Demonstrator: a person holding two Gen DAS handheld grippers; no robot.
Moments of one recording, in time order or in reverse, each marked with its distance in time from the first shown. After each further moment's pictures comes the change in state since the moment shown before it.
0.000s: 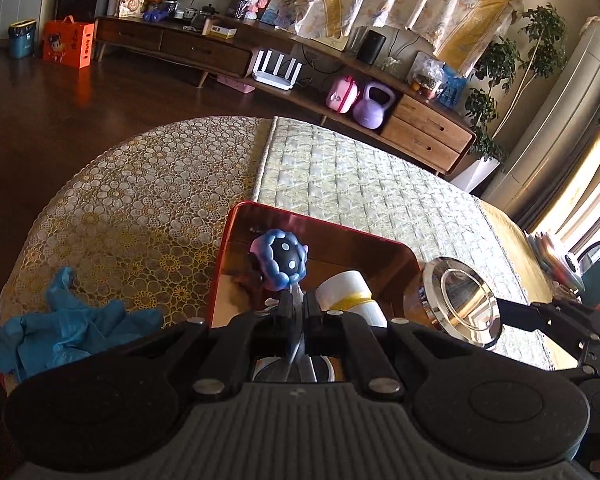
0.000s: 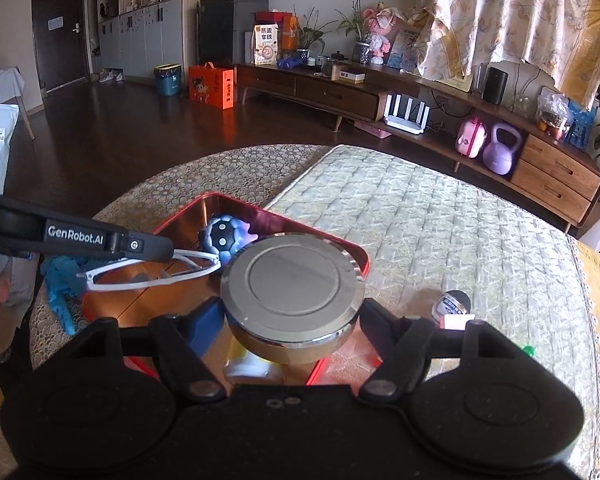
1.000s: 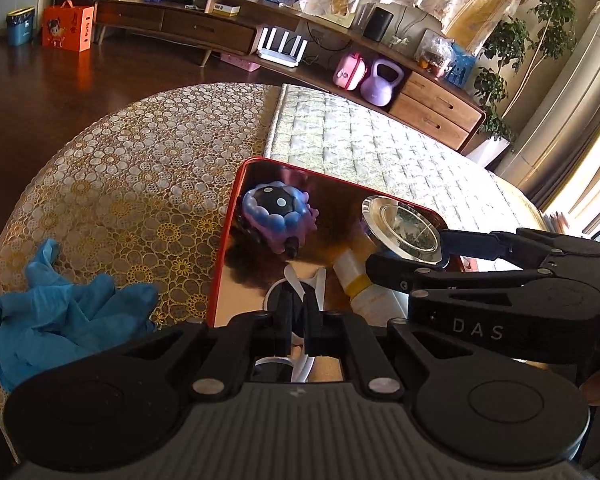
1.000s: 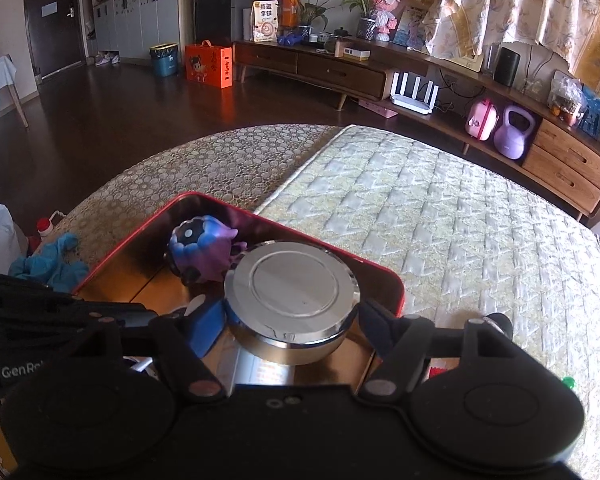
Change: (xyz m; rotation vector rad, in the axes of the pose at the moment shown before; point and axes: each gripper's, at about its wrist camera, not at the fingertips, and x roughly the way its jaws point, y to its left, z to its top) left arm 0.031 0.008 -0.014 0.006 0.059 0.016; right arm 0.062 0.001 0.020 0.020 0.065 0.007
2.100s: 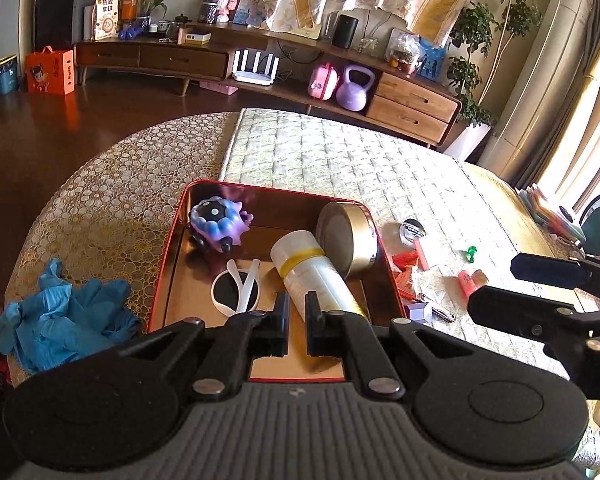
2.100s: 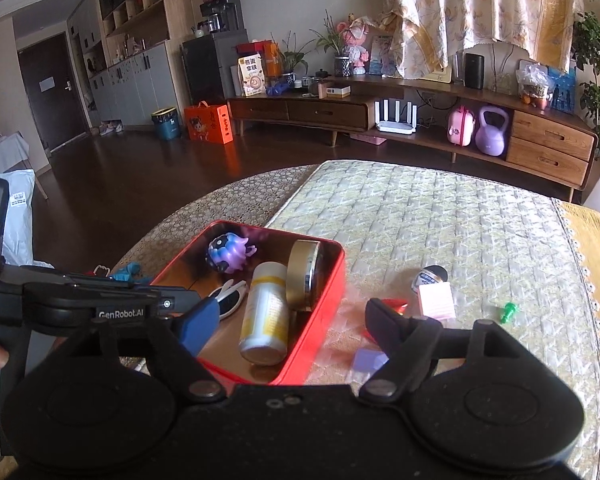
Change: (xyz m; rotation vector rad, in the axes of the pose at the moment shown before) left arm -0.055 -0.064 -0.018 0.129 -0.046 0.019; right arm -0.141 -0.038 -0.051 0.153 -0.146 0.068
